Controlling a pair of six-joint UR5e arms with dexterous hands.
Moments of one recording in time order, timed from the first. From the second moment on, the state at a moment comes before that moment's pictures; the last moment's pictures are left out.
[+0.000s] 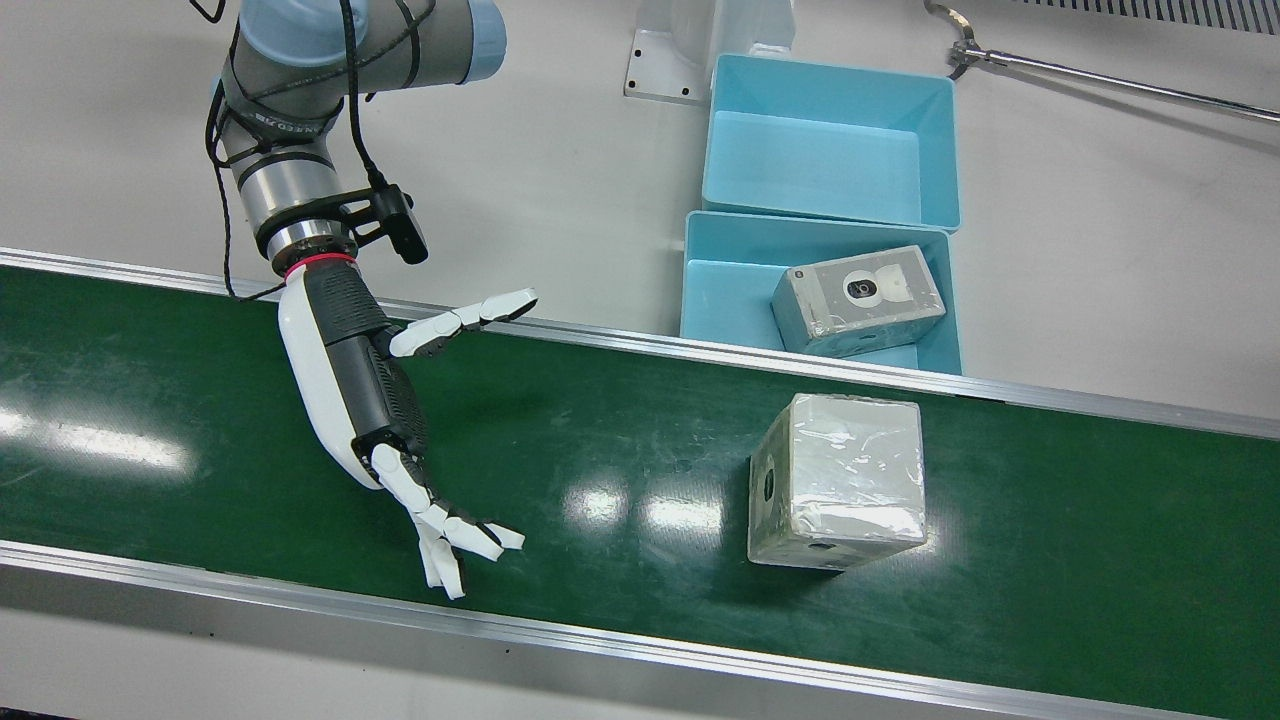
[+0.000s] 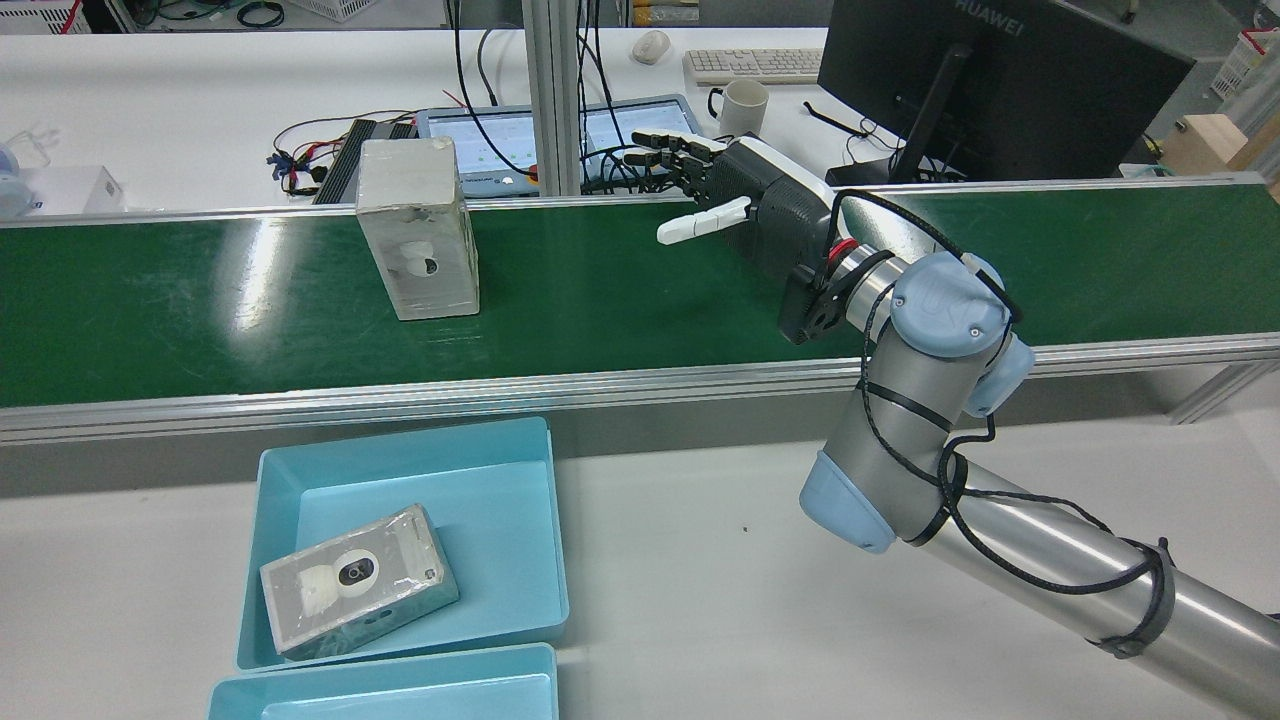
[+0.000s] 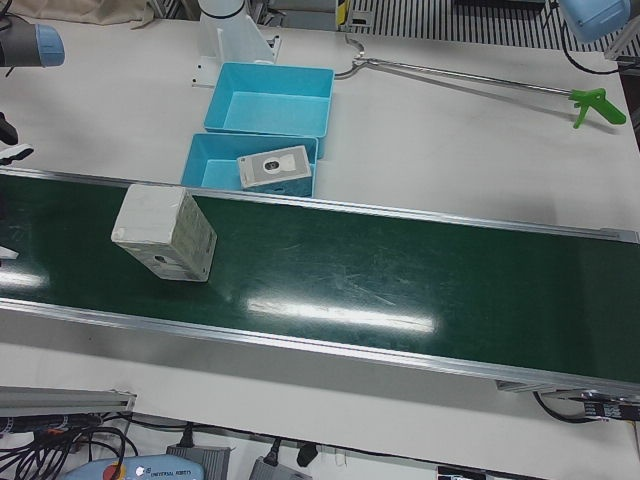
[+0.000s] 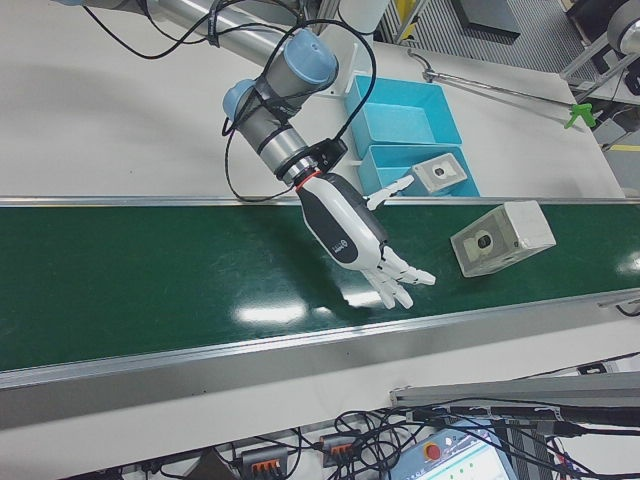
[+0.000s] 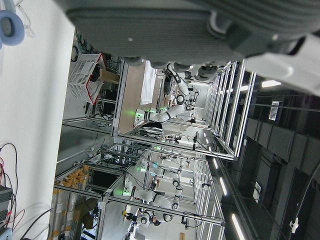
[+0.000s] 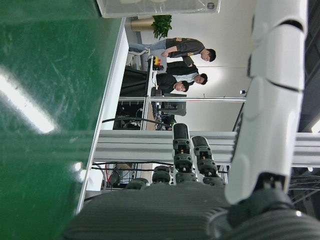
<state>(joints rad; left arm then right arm) -1.80 -1.80 -1.75 0.42 1.92 -0.16 0.83 -0.93 1.66 -3.50 -1.32 -0.19</state>
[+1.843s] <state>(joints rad) -1.80 -1.80 -1.75 0.42 1.92 -0.16 0.78 -0.80 1.53 -3.48 -1.27 -0.22</state>
